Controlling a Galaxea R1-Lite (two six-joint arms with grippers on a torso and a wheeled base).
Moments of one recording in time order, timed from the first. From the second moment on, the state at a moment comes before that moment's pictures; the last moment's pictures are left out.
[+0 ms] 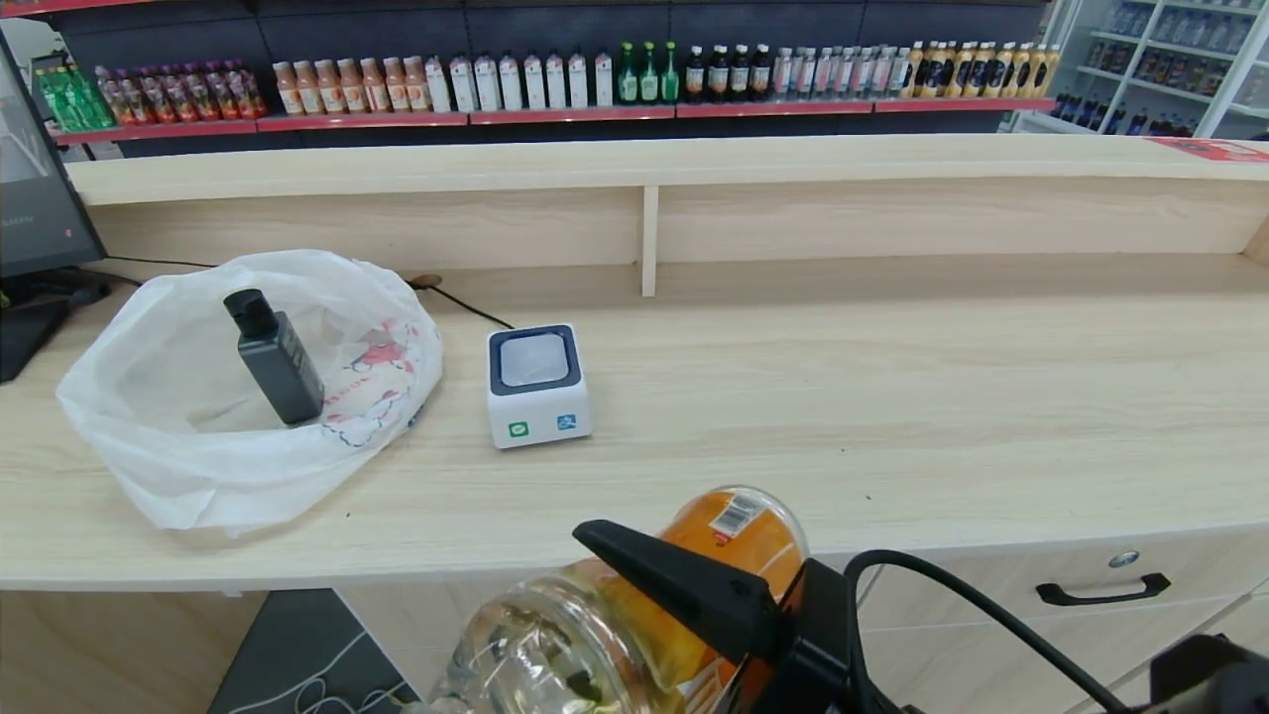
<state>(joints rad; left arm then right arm) 0.00 0.00 0.00 0.00 0.01 -0.01 1.22 1.77 -0.46 -1.57 -0.17 -1.30</state>
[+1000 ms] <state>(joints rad) 0.00 0.00 0.00 0.00 0.01 -0.01 1.36 1.61 -0.38 -1.57 -0.16 -1.48</state>
